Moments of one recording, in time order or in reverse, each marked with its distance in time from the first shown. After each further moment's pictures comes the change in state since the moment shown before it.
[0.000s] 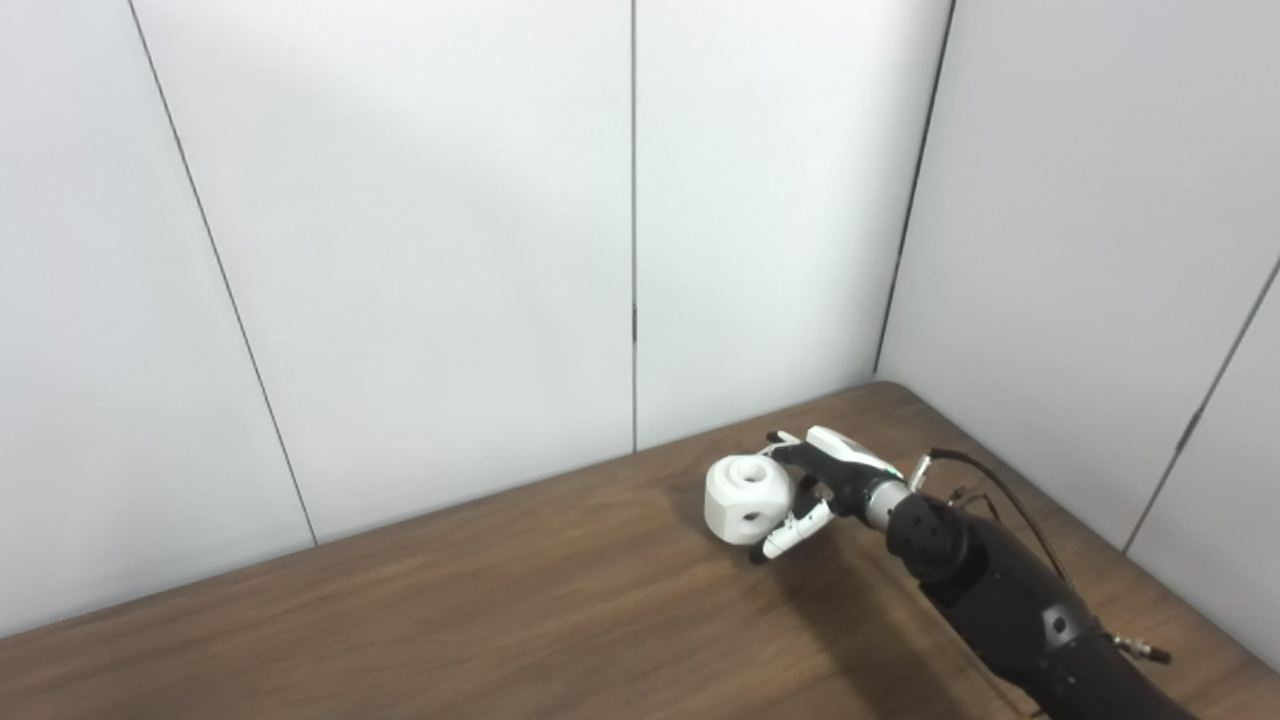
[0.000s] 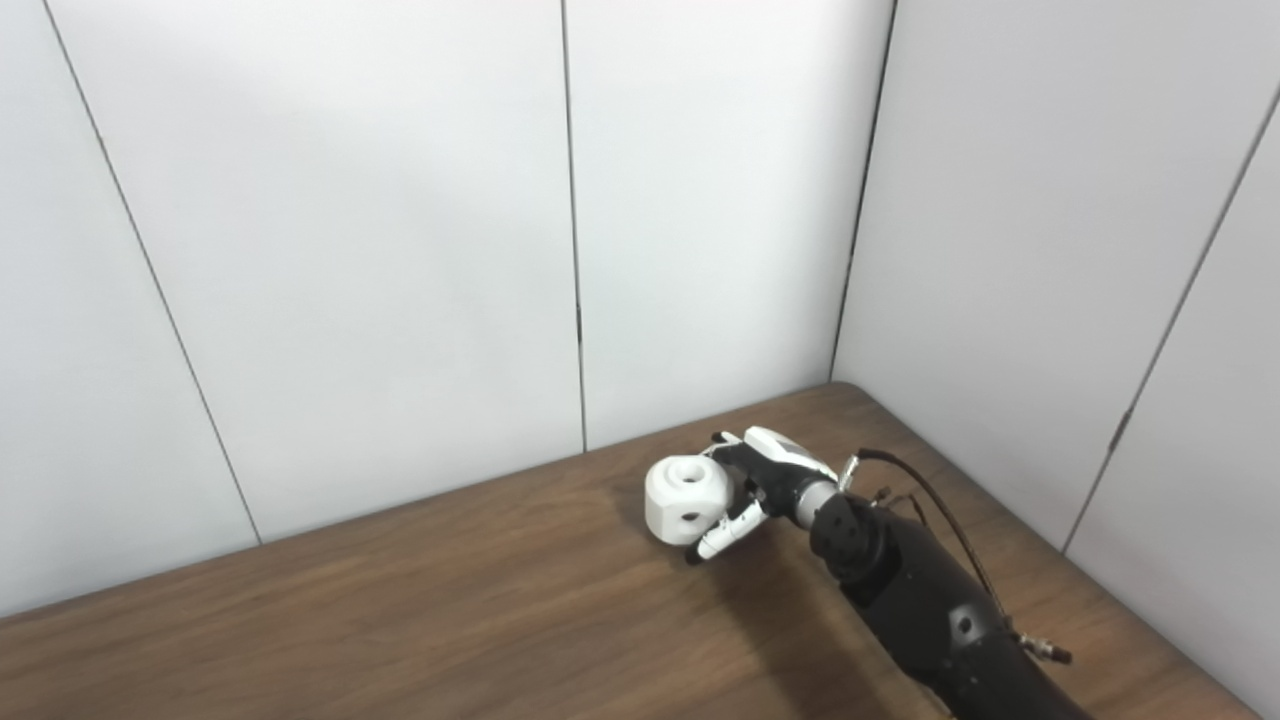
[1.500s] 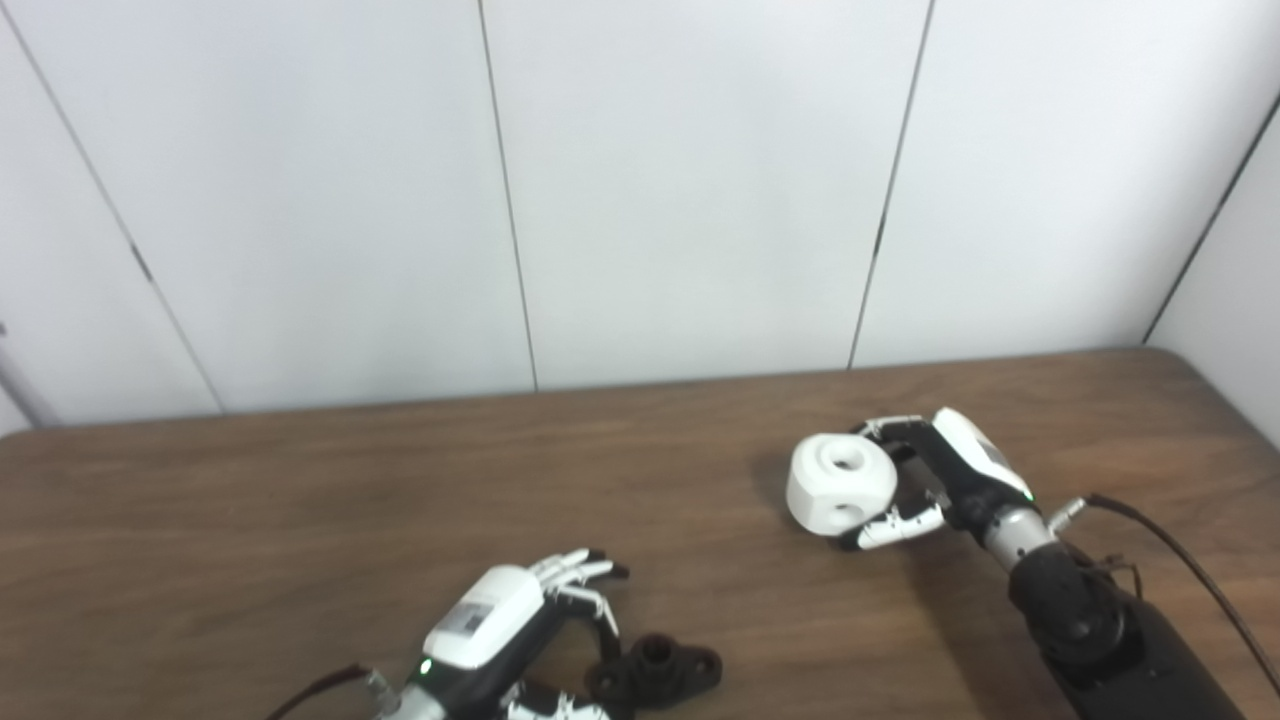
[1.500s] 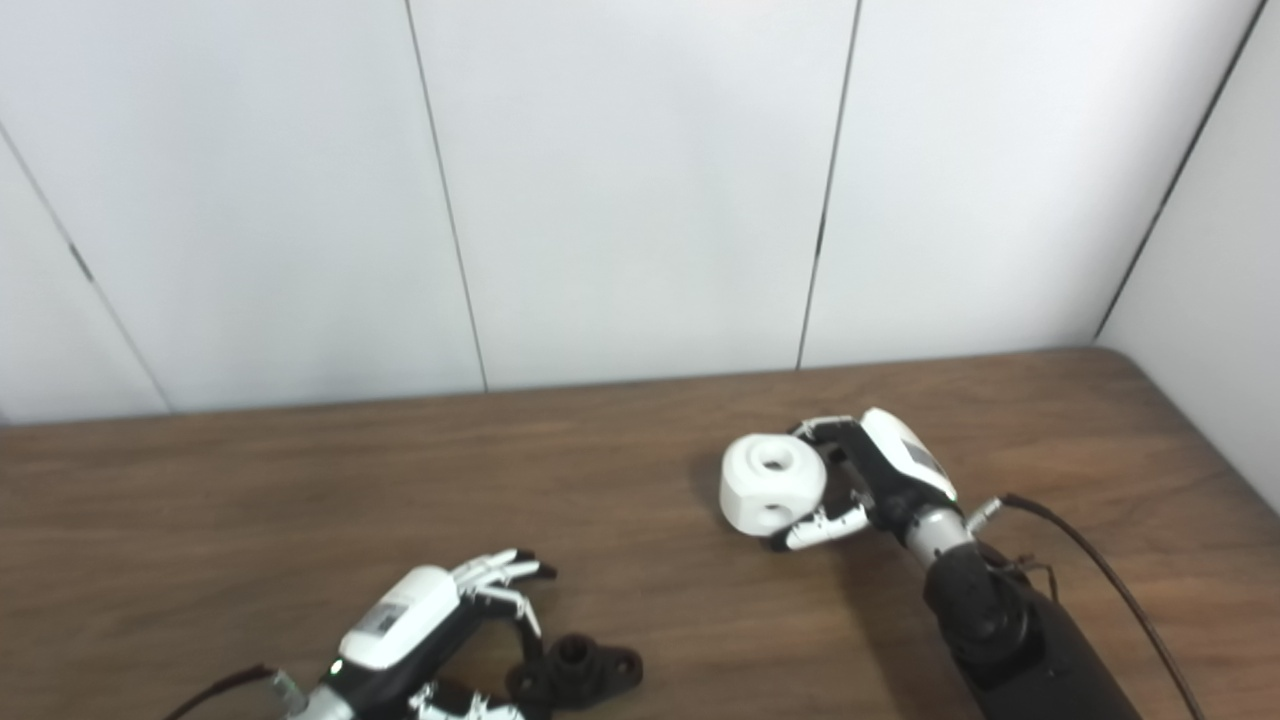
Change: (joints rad) left arm 0.010 -0.073 -0.024 -0.043 0.062 0.115 -0.025; right arm 0.138 0.184 0.008 -0.215 -0.016 -0.150 -0.140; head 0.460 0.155
